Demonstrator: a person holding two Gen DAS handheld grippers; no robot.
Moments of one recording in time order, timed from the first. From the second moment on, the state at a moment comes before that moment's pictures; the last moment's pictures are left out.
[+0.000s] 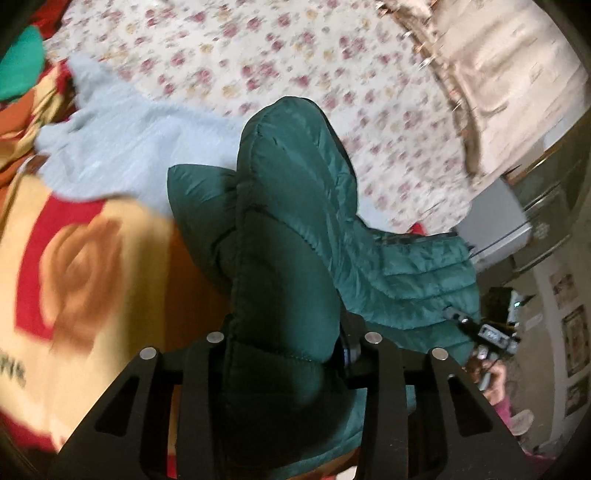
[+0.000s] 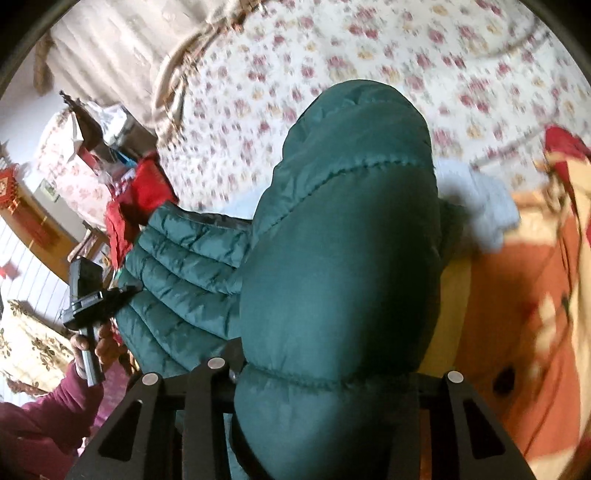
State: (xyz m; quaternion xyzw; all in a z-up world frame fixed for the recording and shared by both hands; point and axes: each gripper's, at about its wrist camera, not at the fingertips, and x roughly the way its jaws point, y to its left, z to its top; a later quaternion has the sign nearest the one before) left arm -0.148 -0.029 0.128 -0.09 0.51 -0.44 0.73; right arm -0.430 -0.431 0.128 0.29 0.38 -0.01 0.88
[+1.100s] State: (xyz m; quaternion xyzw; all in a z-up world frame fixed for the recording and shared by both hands) left arm -0.279 -0.078 0.154 0.08 0.34 -0.30 0.89; right arm -0.427 -0.270 0.159 0.13 0.32 -0.22 0.91
